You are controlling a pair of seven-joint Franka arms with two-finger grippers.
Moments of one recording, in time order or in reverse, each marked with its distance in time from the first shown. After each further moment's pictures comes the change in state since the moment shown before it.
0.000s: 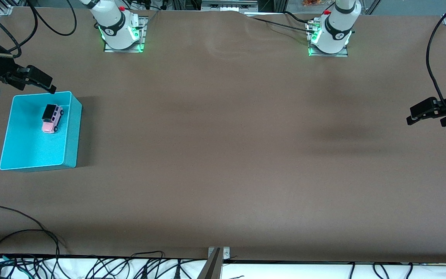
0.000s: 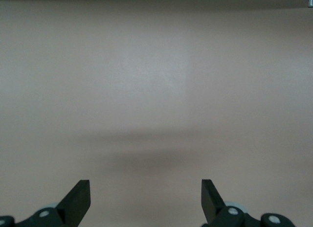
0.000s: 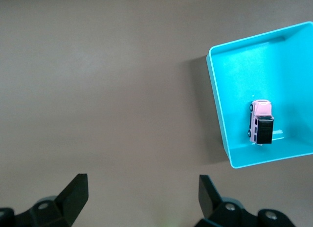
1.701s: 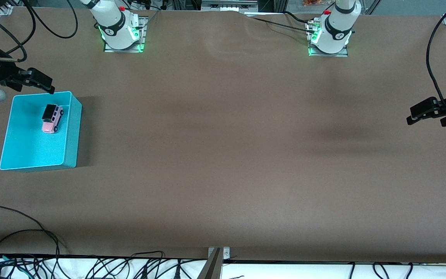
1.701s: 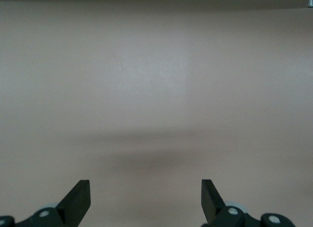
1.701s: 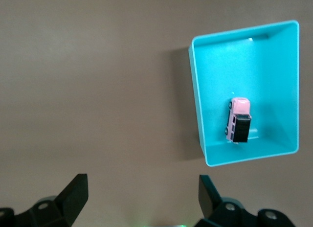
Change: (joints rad) left arm 0.000 0.000 0.000 0.000 0.000 0.000 0.000; right arm -0.003 0.042 0.000 0.055 -0.048 -0.068 -0.060
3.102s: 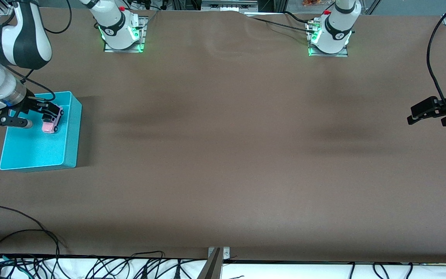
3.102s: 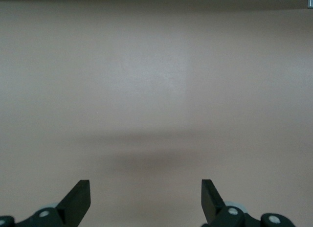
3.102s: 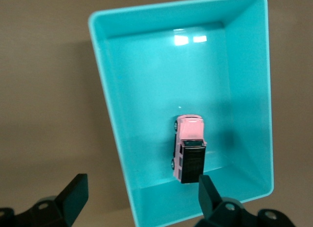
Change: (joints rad) left arm 0.000 -0.003 0.001 0.000 0.000 0.000 0.000; right arm -0.005 0.023 -0.108 -0.452 -0.239 0.500 0.009
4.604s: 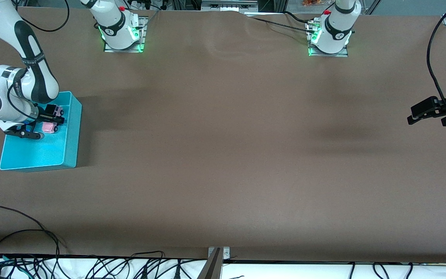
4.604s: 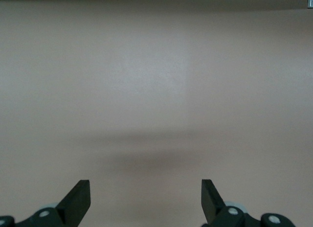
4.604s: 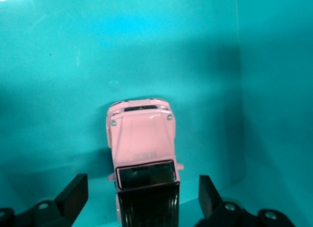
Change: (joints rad) left arm 0.000 0.000 0.000 0.000 0.000 0.000 0.000; right arm -0.049 0.379 -0.216 -0.090 -0.022 0.320 -0.115
